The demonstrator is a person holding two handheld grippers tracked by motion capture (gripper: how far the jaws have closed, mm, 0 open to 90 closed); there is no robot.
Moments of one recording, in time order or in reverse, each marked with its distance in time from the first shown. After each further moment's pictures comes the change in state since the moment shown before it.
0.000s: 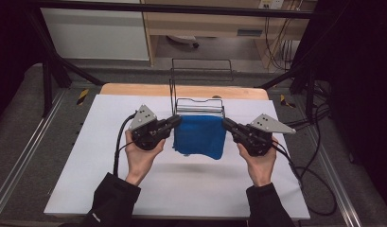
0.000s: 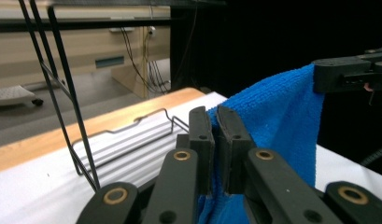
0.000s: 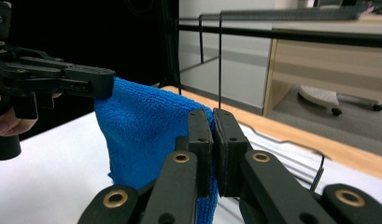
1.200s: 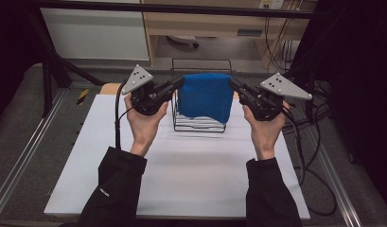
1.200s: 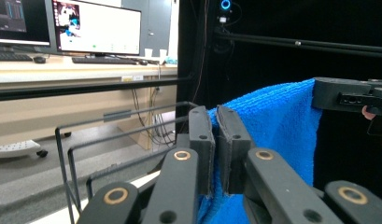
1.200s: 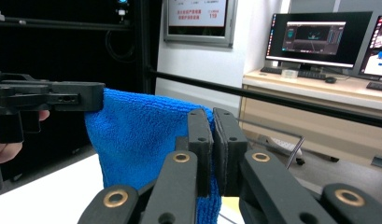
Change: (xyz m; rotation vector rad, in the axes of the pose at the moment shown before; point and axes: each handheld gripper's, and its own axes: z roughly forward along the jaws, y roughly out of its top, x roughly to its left) left arm 0.014 0.085 0.013 -0.204 0.015 -0.004; right arm -0.015 0.092 0.007 -0.168 -0.096 -0.095
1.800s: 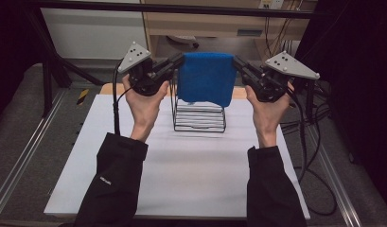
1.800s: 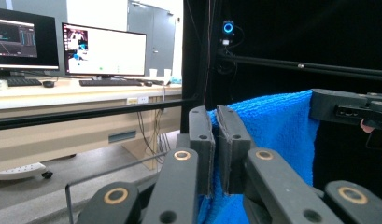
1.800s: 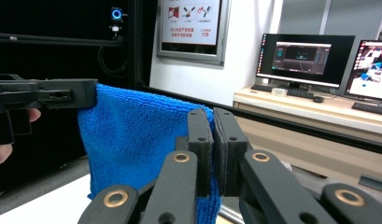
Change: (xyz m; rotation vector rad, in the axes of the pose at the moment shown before) left arm 0.005 0.045 0.011 -0.062 0.017 0.018; right arm -0.011 0.039 0.013 -0.051 -0.028 -0.024
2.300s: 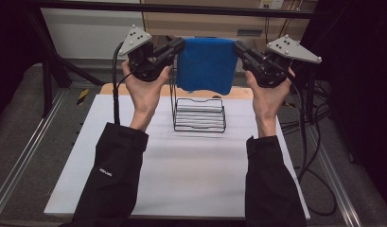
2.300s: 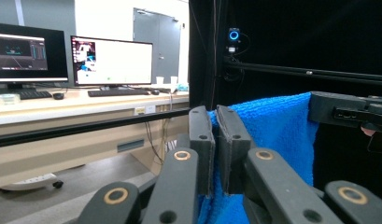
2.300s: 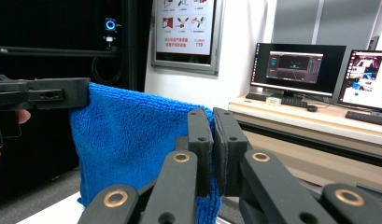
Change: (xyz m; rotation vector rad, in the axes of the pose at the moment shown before) left arm 0.005 0.028 0.014 -0.022 0.028 0.030; right arm -0.011 0.020 0.017 -0.025 -0.017 0.003
